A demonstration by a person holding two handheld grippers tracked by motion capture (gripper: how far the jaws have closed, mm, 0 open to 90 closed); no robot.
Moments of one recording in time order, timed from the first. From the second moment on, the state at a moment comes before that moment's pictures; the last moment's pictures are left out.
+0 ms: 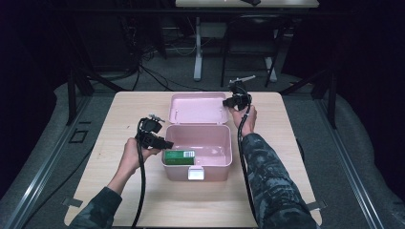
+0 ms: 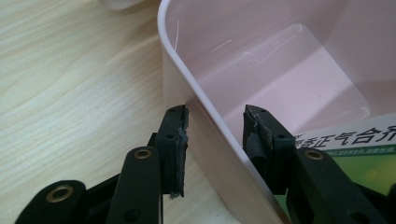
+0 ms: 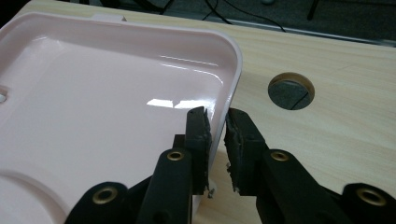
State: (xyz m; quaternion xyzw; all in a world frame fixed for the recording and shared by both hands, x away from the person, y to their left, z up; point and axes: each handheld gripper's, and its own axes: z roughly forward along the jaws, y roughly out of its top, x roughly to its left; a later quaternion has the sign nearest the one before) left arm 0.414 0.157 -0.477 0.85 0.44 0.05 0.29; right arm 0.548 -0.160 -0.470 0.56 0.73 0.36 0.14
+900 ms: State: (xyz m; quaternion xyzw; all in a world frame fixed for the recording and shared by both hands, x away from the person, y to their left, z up) left arm 0.413 0.157 -0.478 0.84 0.45 0.06 0.30; right arm 0.513 -0.178 -0.433 0.51 0.71 0.45 0.16
